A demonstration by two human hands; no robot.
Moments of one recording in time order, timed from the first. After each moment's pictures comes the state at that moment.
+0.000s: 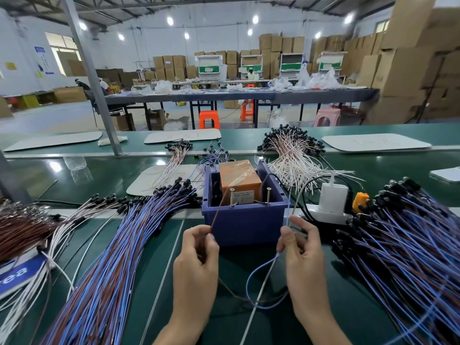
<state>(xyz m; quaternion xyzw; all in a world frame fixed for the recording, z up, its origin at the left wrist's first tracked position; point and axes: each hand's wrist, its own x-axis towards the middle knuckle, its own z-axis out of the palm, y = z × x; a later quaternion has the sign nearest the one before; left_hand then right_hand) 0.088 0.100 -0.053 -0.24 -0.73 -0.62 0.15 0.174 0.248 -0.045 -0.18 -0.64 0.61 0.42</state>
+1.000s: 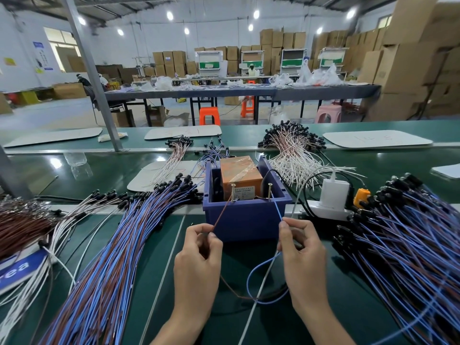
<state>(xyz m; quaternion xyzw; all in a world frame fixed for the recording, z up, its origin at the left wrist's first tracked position) 0.087 0.100 -0.057 -0.21 -0.76 -0.60 0.14 0.169 0.251 -0.052 -0.19 -0.68 0.55 0.45</state>
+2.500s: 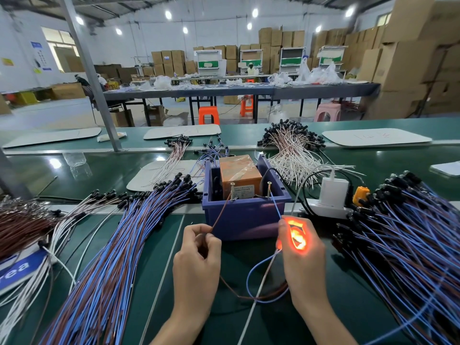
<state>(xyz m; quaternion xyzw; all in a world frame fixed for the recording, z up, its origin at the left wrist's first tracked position) 0.086 0.100 -0.058 -0.21 -0.76 -0.60 0.14 0.170 0.249 -0.050 -0.21 -0.67 0.55 0.44</state>
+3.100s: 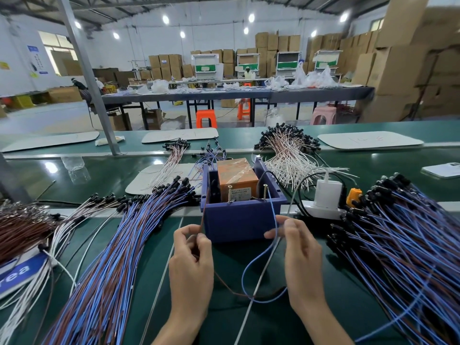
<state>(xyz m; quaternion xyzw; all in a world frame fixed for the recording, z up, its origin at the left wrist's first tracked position) 0.095 0.097 -0.050 -0.18 -0.73 -0.64 0.13 0.182 0.240 -0.032 -0.20 -0.66 0.60 0.41</state>
